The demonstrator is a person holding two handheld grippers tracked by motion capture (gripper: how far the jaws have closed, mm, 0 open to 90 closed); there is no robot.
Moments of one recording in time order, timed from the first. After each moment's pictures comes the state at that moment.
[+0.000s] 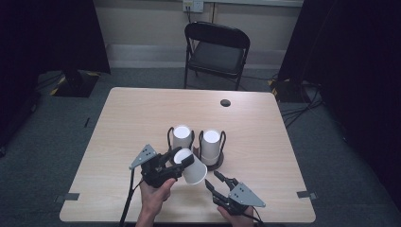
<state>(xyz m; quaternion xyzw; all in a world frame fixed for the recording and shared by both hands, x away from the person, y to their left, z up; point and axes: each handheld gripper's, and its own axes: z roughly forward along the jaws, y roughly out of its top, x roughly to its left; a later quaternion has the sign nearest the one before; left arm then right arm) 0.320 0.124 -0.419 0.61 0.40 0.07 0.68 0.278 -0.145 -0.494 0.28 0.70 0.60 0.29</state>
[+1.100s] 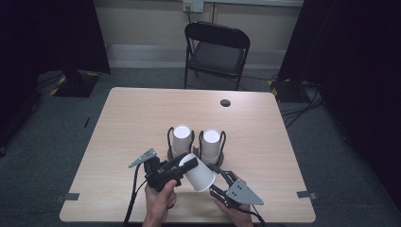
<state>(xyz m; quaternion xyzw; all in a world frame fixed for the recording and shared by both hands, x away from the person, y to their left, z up) 0.317 0.114 -0.425 0.57 0.44 -0.04 0.69 0.293 -0.137 -0.481 0.19 0.67 0.64 0.33</state>
